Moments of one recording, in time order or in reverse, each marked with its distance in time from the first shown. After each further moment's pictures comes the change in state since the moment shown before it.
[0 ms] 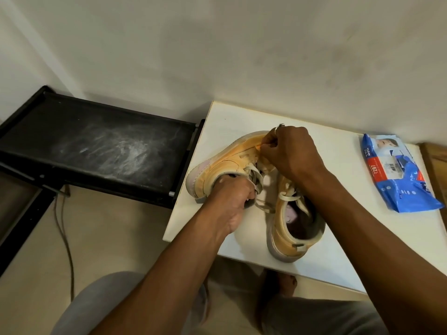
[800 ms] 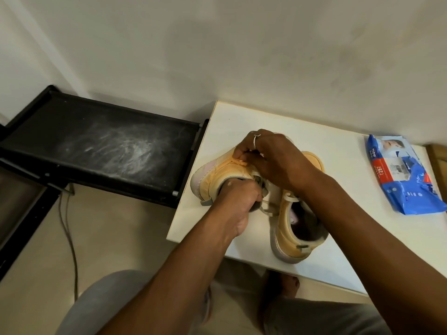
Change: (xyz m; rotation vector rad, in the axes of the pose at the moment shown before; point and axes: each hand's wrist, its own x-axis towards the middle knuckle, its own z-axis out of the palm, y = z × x) left_hand -0.001 -0.004 0.007 0.125 0.059 -0.037; right_hand -0.005 -0.017 0.005 0.178 -0.245 -0.484
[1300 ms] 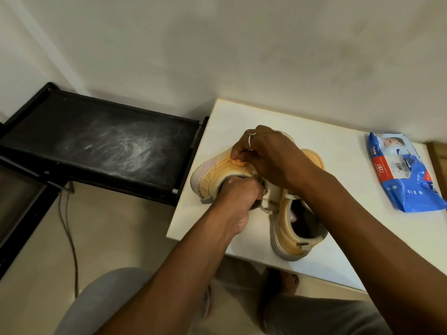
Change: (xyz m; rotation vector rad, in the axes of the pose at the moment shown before) left_hand -0.005 0.002 0.001 0.006 -0.002 0.005; right_hand 0.001 -0.008 0.000 -0.086 -0.026 -0.038
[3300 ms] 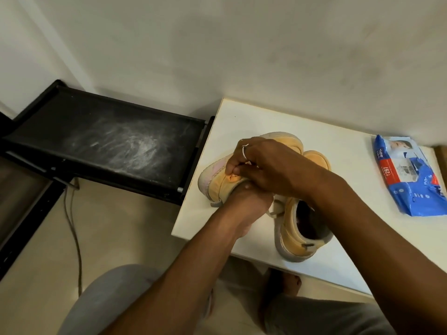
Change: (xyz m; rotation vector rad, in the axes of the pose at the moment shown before) left_hand -0.026 0.003 -0.004 0.359 -0.093 0.091; right_hand 0.000 -0.028 -0.007 0.007 -0.202 -0.031
